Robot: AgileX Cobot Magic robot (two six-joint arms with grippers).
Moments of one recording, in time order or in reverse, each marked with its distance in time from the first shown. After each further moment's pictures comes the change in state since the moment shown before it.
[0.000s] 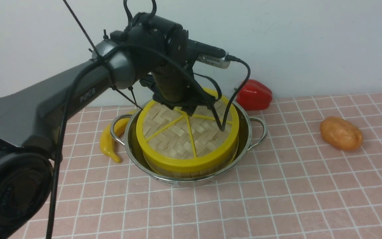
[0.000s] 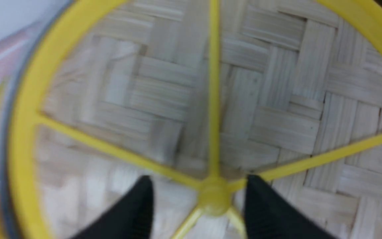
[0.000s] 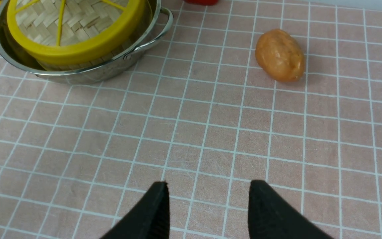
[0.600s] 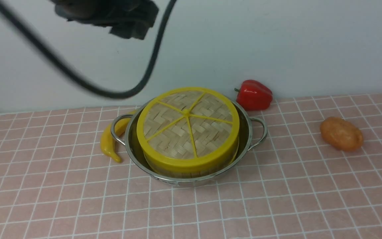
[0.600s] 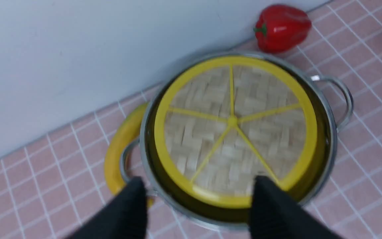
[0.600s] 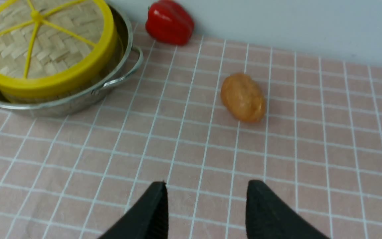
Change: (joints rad) right arm 0.000 0.000 0.001 -0.132 -0.097 -0.003; left arm 0.000 -0.658 0.202 -0.010 0.147 0.073
